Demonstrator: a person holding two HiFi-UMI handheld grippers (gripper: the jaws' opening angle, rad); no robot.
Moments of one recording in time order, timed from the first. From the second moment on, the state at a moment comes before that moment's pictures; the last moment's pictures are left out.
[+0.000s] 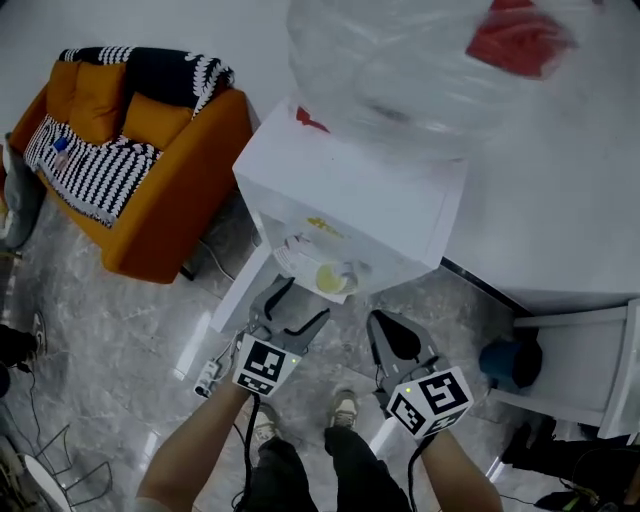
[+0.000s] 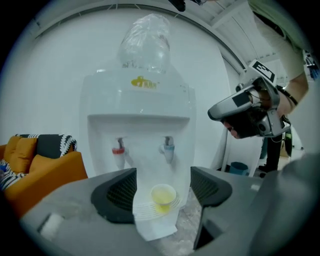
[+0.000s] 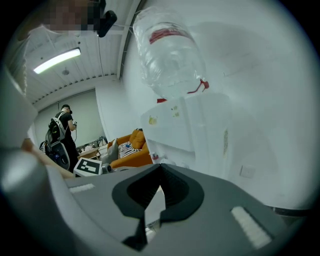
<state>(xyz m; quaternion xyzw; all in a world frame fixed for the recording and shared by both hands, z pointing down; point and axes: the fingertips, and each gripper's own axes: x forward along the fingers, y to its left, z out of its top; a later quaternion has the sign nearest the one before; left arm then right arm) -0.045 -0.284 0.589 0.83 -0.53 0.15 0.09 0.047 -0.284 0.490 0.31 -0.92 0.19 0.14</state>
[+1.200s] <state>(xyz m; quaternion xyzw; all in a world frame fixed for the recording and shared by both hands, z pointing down) -0.131 -0.124 0.187 0.80 -0.60 0.06 0.05 0.000 -0.167 0.120 0.25 -0.96 0.07 0.07</state>
